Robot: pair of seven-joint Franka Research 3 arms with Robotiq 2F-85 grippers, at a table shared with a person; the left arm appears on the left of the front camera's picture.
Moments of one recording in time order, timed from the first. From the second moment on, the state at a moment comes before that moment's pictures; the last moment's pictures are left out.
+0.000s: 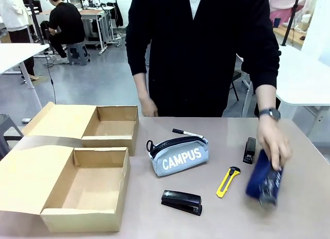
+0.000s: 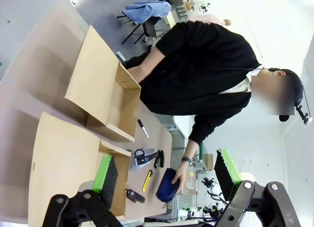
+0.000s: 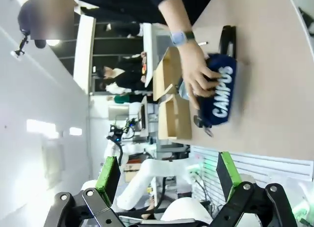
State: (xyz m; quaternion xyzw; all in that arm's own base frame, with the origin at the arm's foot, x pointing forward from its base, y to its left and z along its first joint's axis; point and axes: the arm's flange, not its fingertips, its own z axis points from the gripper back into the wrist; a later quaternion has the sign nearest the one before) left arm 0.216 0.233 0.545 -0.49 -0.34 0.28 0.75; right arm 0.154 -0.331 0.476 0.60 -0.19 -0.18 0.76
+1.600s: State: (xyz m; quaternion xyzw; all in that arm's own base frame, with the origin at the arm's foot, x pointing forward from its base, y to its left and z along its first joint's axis) left arm 0.218 0.234 0.544 -0.49 -0.34 0.28 0.75; right arm 0.376 0.002 0.426 0.26 -0.02 -0.12 0.96
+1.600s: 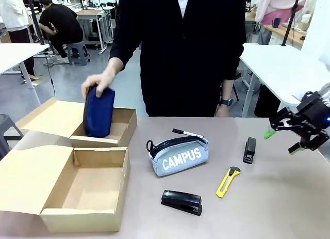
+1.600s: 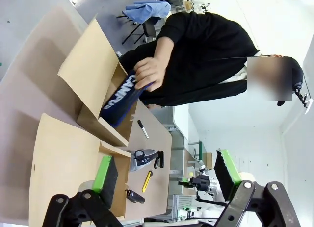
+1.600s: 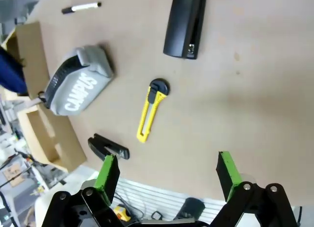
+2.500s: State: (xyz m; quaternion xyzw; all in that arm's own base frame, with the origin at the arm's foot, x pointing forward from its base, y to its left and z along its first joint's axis) left arm 0.217 0.235 0.543 -0.49 -0.34 0.28 0.75; right arm 0.481 0.067 0.343 0.07 0.04 -0.21 0.98
